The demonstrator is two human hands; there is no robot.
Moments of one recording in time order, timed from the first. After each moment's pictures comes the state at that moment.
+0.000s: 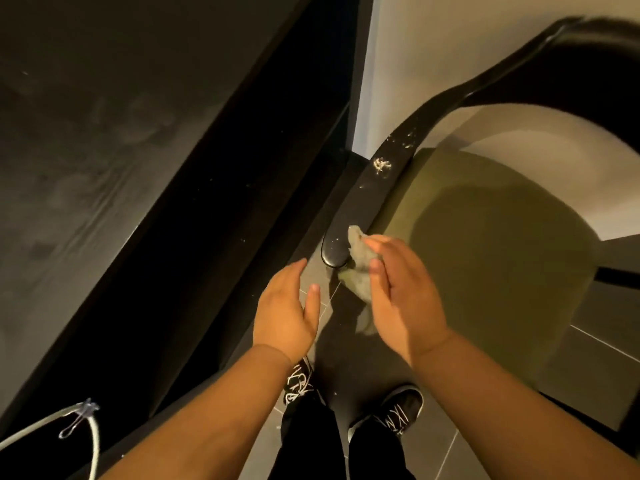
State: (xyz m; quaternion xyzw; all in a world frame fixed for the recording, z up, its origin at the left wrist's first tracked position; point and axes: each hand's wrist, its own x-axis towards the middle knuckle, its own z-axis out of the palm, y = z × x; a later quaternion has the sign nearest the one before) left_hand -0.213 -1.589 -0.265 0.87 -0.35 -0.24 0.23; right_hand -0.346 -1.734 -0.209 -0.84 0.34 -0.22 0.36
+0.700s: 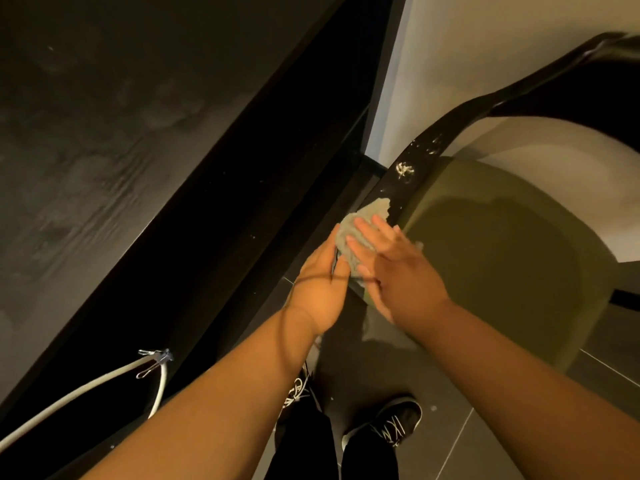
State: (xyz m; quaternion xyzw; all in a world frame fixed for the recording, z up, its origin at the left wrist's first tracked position) left_hand -0.201 -1.645 -0.271 0.76 -0.27 -0.43 0.40; right_hand -0.324 -1.771 -0.250 -0.98 0.14 -0.01 0.13
